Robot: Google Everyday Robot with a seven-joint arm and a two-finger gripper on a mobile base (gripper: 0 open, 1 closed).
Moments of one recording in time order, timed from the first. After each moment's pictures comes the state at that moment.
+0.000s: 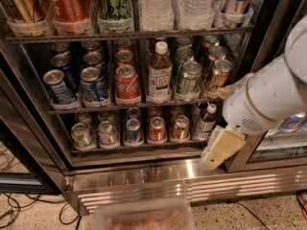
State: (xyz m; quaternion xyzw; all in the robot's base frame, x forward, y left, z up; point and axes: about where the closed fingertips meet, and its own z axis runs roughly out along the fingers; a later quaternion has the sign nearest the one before) arm 0.427 -0.139 0.878 -0.57 0.79 0.03 0.24
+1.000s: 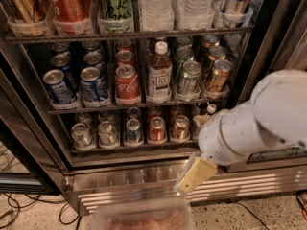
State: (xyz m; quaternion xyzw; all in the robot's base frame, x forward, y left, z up) arm 0.409 -0.091 0.811 -0.56 0.78 0.09 0.26
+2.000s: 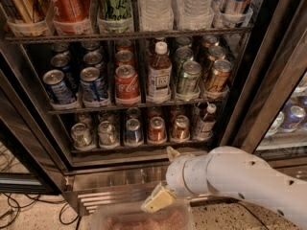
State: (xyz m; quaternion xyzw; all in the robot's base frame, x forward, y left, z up) arm 0.412 -0.021 0.679 -0.52 0.78 0.14 0.32
